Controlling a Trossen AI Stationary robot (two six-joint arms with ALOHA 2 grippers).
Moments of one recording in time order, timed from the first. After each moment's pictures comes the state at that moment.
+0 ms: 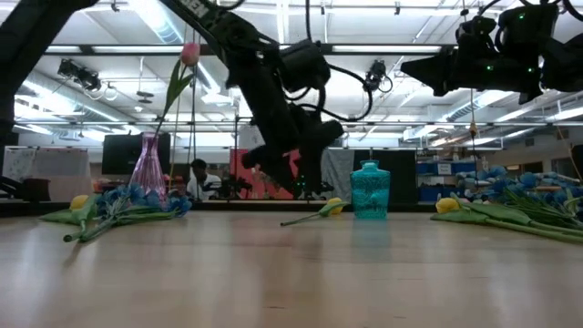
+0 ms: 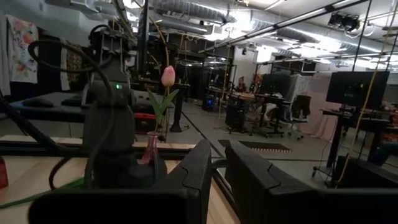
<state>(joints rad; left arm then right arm) 0.18 2.00 1.38 -0.40 -0.23 -0.52 -0.87 0.90 0.25 0.90 -0.62 -0.02</state>
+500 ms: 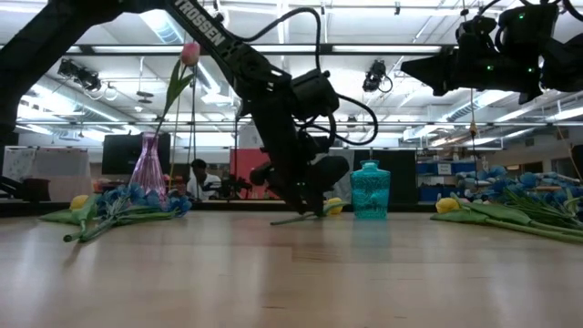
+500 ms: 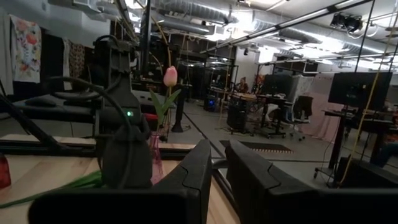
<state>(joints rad) 0.22 2.12 1.41 -0.29 -0.33 -0.45 -0.87 0.90 0.25 0.90 -0.62 -0.02</state>
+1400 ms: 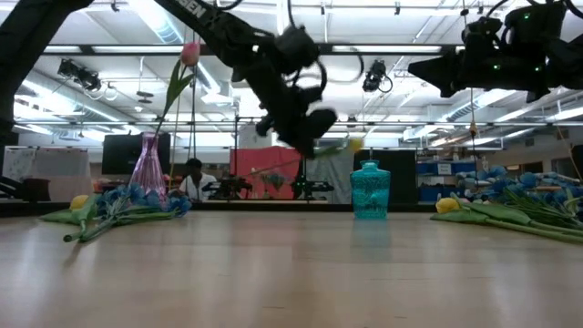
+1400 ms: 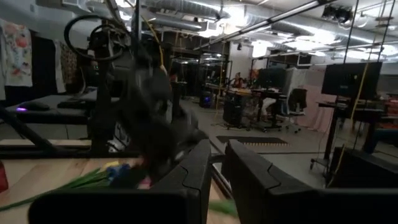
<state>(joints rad) 0.30 1.93 1.40 -0.18 -0.41 -0.12 -0.98 0.83 0.25 0.83 -0.71 0.03</state>
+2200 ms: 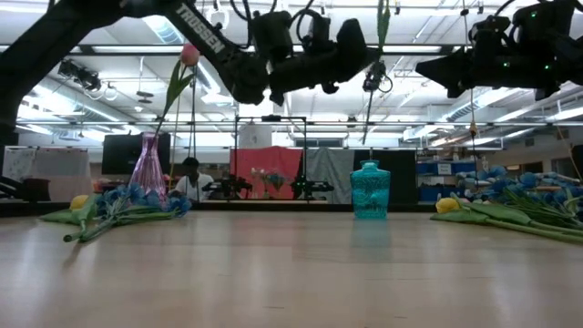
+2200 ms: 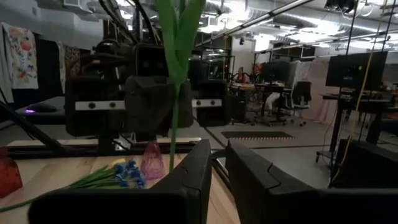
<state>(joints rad) 0.31 2.12 1.41 1.11 0.17 -0.03 -1.05 0.76 0.25 0.75 -0.79 0.08</state>
